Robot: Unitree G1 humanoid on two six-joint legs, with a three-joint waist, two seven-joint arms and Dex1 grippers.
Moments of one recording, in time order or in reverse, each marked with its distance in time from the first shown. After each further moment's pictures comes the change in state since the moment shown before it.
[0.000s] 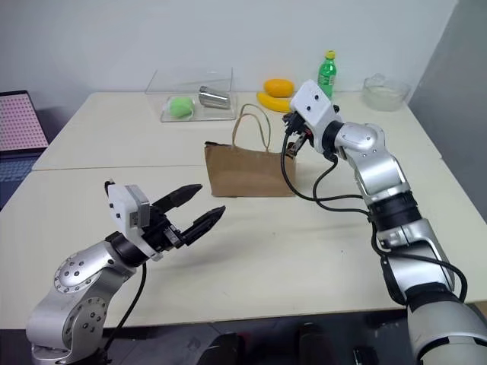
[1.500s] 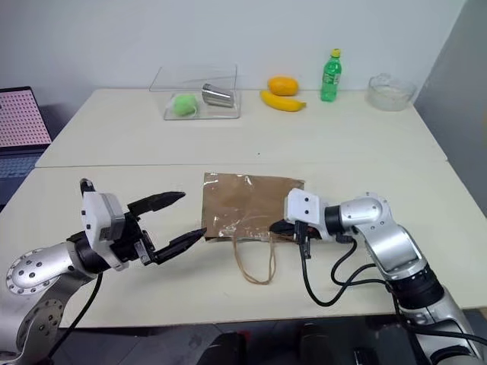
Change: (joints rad) left arm 0.088 0.305 0.064 0.074 -0.107 -0.175 -0.189; right arm 0.635 -0.168 -0.028 -0.938 0.107 0.326 0.467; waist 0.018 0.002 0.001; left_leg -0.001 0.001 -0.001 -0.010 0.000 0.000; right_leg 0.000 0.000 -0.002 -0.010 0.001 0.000
